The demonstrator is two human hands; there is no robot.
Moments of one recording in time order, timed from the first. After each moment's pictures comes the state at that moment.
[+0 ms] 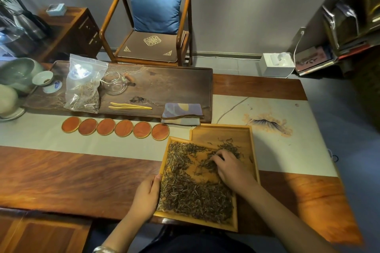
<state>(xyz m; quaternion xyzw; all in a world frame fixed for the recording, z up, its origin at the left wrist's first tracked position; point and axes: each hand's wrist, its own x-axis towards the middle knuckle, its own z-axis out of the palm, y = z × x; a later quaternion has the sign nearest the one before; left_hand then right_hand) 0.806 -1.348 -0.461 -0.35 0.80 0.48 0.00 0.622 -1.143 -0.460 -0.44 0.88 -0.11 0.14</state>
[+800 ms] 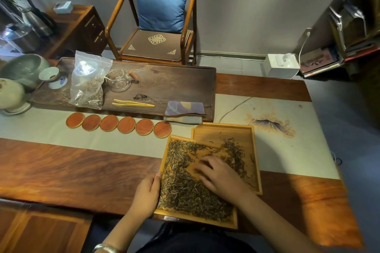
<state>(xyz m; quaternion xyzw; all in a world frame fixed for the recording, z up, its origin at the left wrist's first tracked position) 0.810 -1.343 -0.461 -0.37 0.79 0.48 -0.01 0.649 -1.154 -0.464 -0.53 0.83 -0.16 0.11</state>
